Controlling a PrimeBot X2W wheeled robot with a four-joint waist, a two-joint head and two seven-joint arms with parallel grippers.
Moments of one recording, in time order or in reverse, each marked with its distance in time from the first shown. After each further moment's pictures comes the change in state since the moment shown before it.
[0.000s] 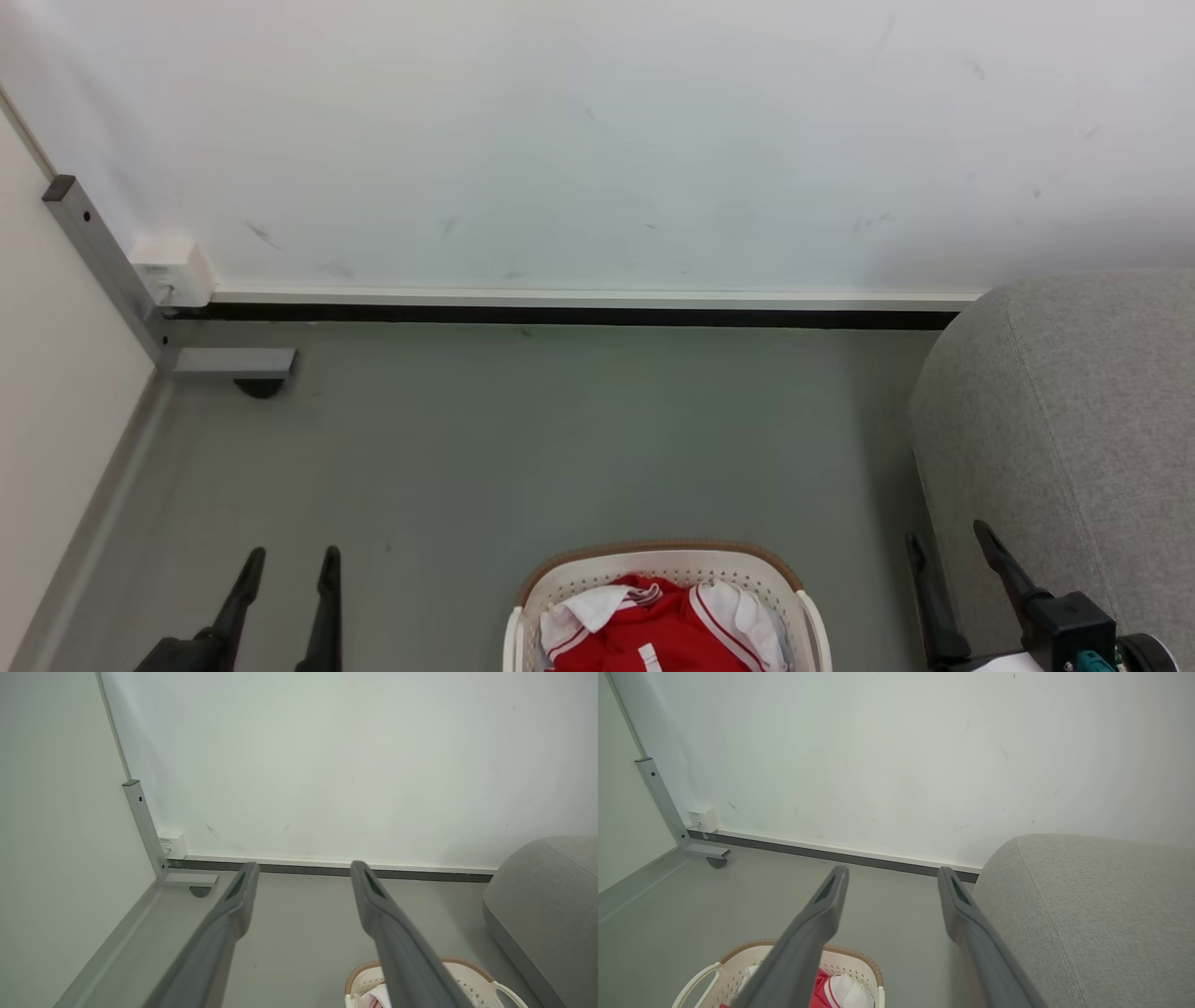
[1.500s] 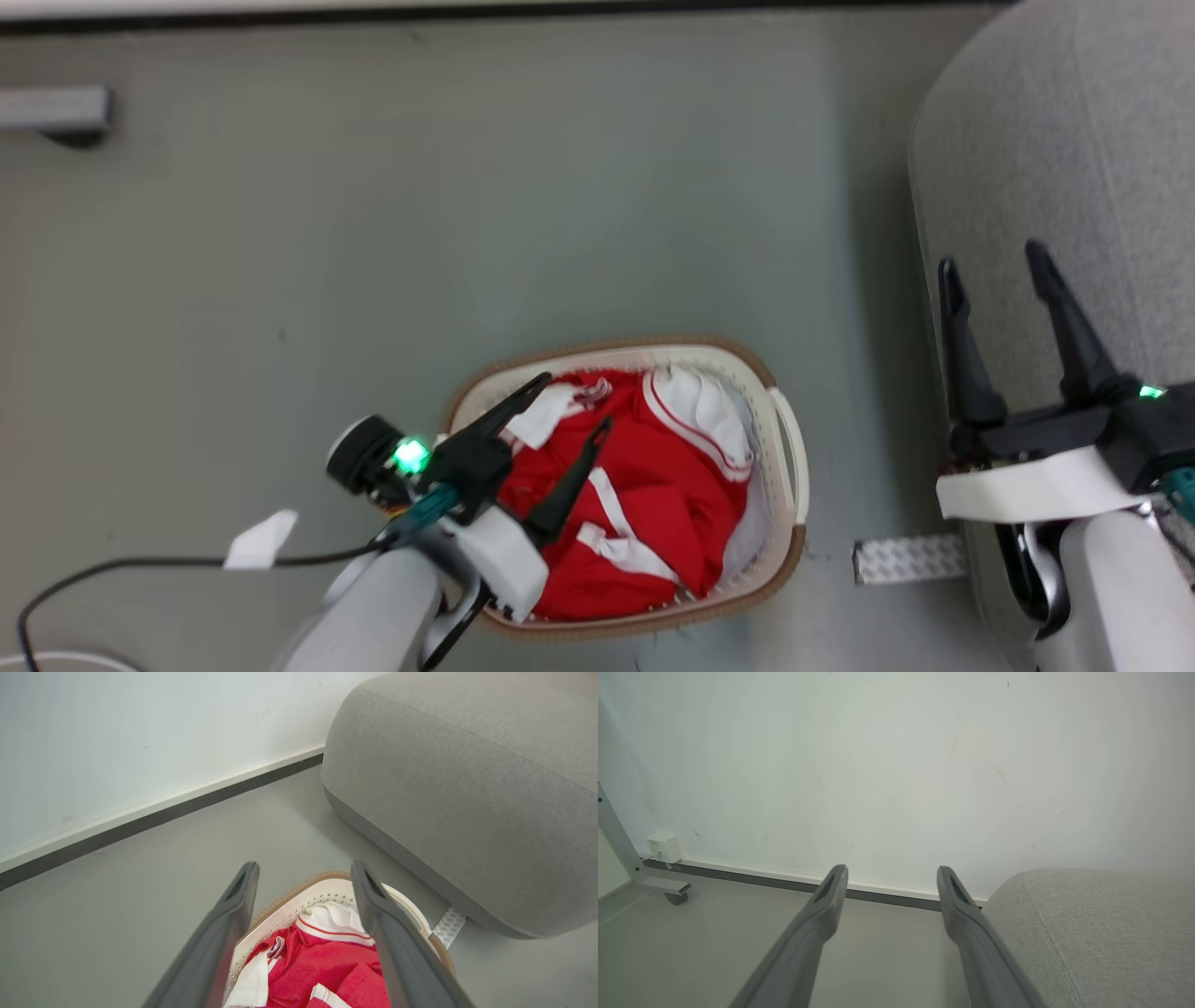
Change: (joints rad) left arm -0.506 0.116 -0.615 0.220 -0.024 -0.003 -0.007; right arm -0.273 -0.003 0.005 -0.232 0.026 0.000 -0.010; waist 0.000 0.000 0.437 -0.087
